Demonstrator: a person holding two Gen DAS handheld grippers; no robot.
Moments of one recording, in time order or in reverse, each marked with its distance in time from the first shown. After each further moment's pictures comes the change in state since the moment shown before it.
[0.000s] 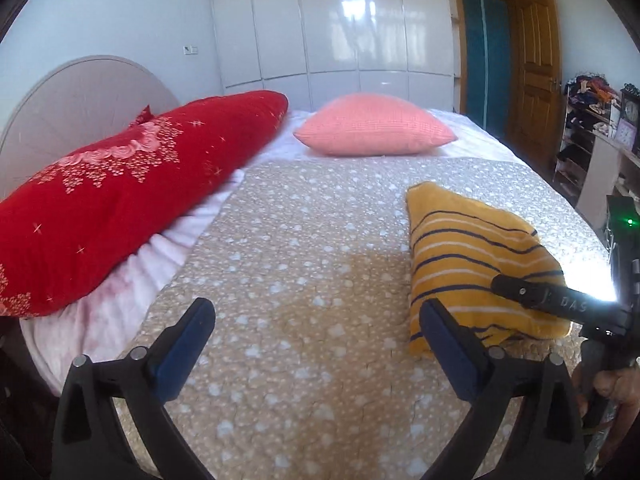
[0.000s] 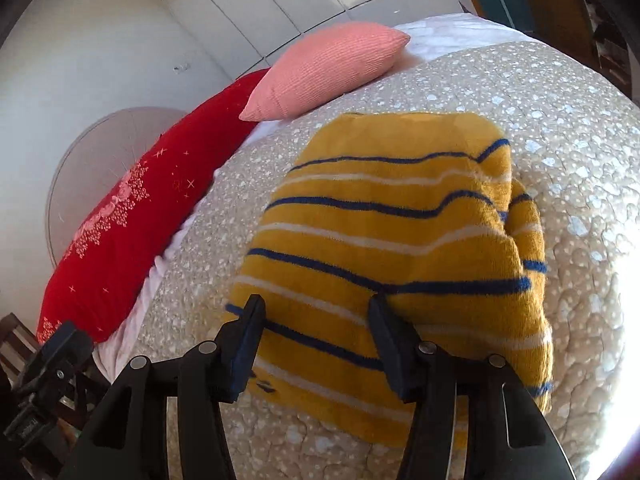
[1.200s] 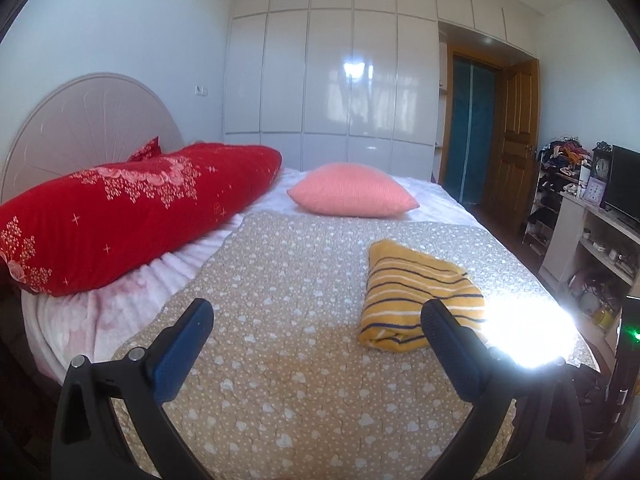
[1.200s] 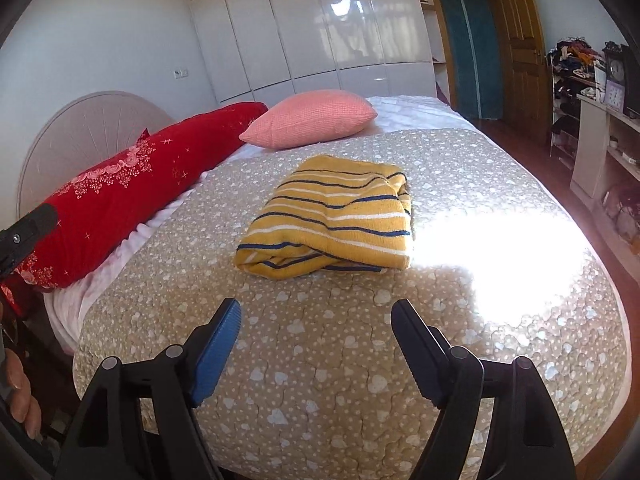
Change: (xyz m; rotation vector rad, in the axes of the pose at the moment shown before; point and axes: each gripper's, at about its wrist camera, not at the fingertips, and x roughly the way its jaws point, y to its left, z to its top) left arm -0.134 0.014 -0.041 -0.096 -0.241 -0.095; right arm -0.144 0.067 -0.125 -0.246 -0.193 -0.306
